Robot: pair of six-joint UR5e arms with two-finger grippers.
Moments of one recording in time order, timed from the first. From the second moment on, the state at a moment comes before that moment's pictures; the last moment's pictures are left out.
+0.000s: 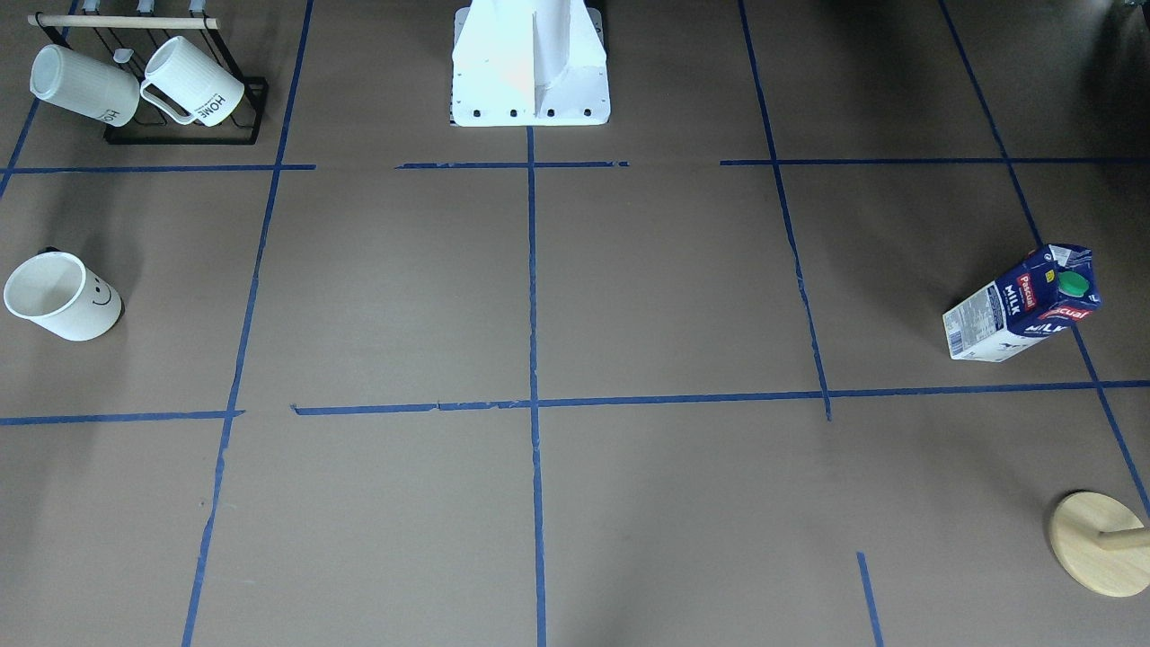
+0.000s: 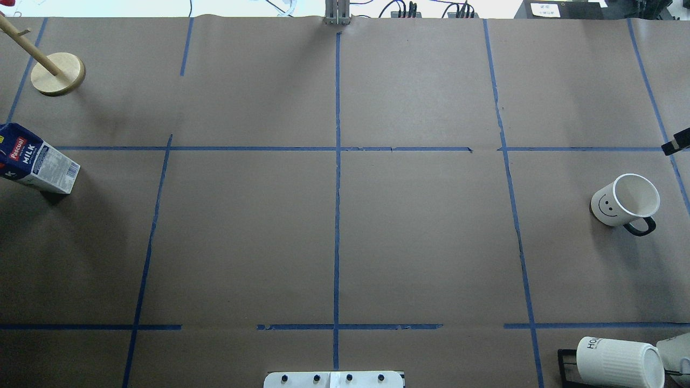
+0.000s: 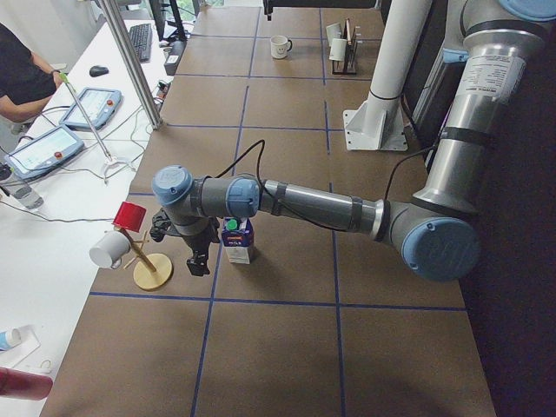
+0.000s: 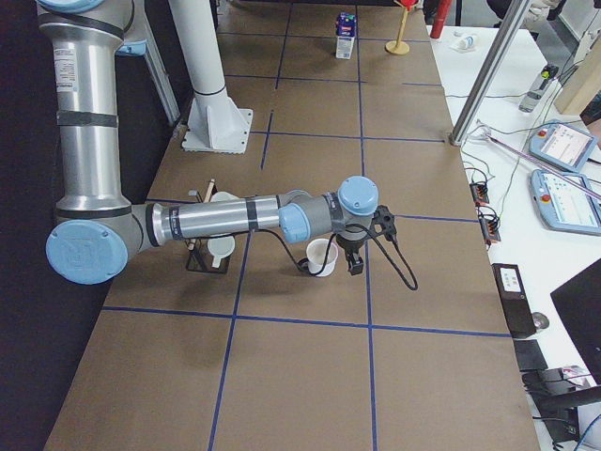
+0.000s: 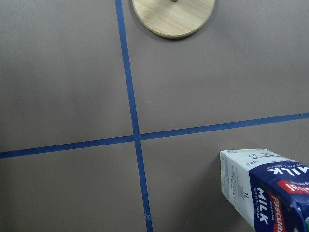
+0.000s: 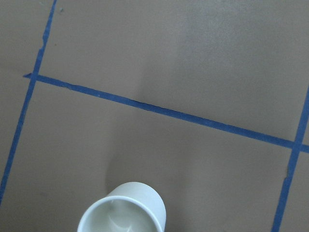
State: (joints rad) left arm -1.50 -1.80 -1.53 -1.39 -2.36 0.07; right arm 1.33 -1.59 1.74 -1.34 2.40 0.23
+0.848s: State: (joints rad) left arm -1.50 -1.80 -1.54 -1.39 -2.36 -0.01; right arm 1.17 -1.67 1.71 -1.09 2.31 0.57
